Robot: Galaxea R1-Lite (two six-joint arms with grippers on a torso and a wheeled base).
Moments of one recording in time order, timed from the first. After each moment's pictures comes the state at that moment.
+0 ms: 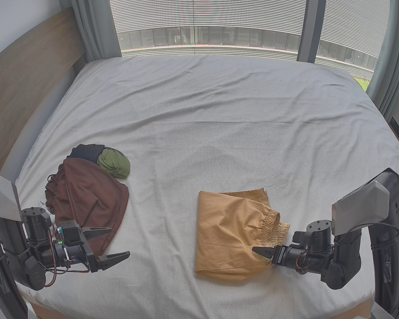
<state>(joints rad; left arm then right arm) 0.04 2.12 -0.08 -1.55 -0.87 0.22 0.38 2.49 -0.34 -1.54 0.25 0.66</state>
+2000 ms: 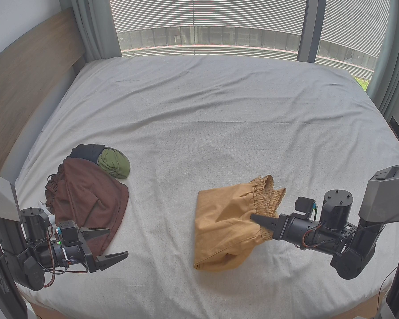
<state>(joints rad) 0.06 2.12 -0.07 -1.55 -0.87 0.22 0.46 2.17 -0.38 -1.54 0.35 0.64</state>
